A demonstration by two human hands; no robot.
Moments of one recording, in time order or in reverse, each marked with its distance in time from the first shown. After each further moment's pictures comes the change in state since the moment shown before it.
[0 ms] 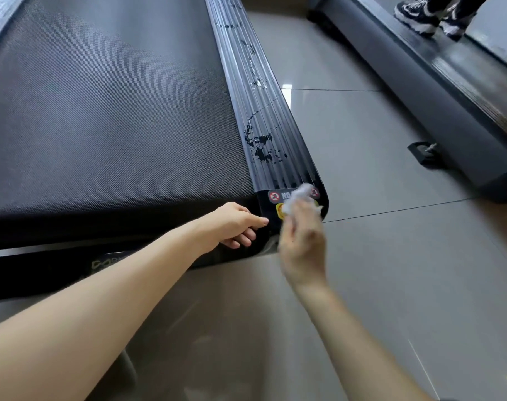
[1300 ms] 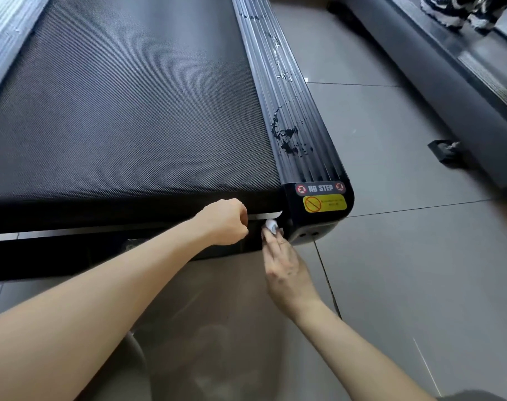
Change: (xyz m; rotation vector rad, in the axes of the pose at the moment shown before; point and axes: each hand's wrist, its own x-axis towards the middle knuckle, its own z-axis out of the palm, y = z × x) left_hand -0.025 -0.036 -0.043 0.806 0.180 0.143; right_hand -0.075 -0.005 0.043 -0.477 -0.430 -0.463
